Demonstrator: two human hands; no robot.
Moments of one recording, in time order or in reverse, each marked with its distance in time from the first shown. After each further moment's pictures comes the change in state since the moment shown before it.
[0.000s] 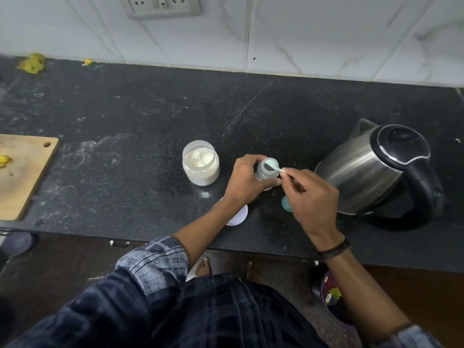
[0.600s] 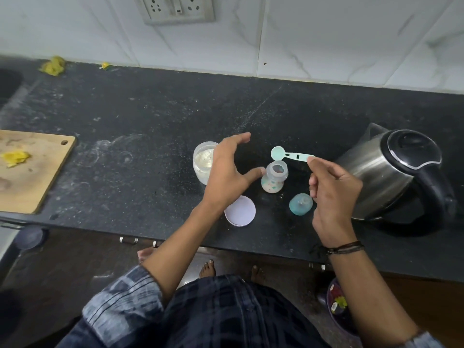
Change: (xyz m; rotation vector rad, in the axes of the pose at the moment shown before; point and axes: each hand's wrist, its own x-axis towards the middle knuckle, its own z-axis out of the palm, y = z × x) left_hand -0.027 0.026 -0.070 -0.014 0.184 0.101; right_hand 0.025 -0.015 -0.003 0.854 0.182 0.948
